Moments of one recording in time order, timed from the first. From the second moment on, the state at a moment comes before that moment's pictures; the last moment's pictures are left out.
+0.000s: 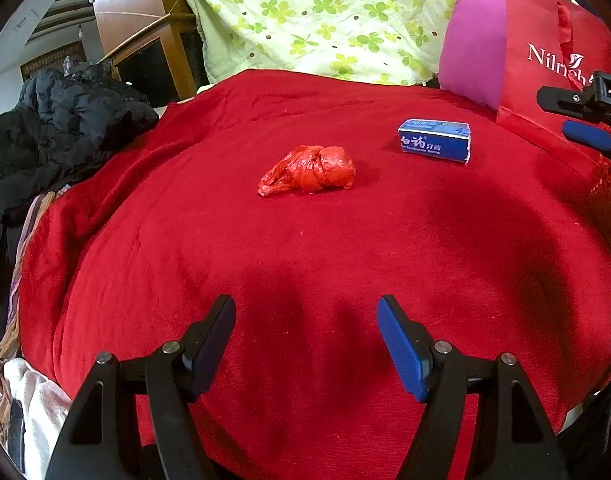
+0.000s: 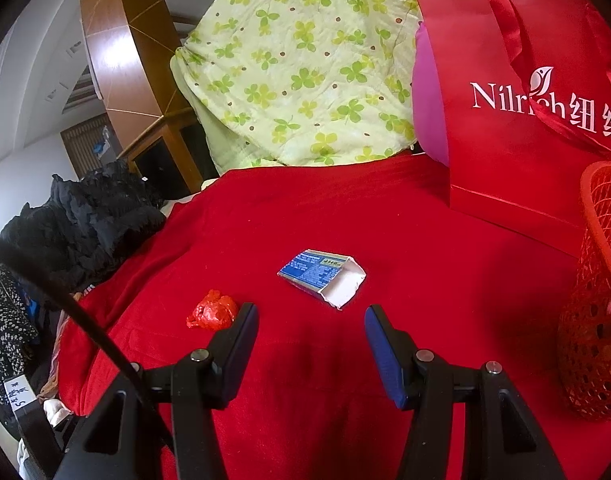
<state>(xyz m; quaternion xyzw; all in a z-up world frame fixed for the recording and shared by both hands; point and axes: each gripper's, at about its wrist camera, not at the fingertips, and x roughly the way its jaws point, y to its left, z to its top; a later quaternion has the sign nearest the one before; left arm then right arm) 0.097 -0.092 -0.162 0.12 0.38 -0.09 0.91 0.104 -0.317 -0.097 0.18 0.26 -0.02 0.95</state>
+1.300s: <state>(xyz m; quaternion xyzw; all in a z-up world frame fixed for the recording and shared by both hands) 0.137 -0.056 -0.196 0.07 0.41 -0.08 0.91 0.237 -0.348 -0.138 0.14 0.30 -0.01 0.94</state>
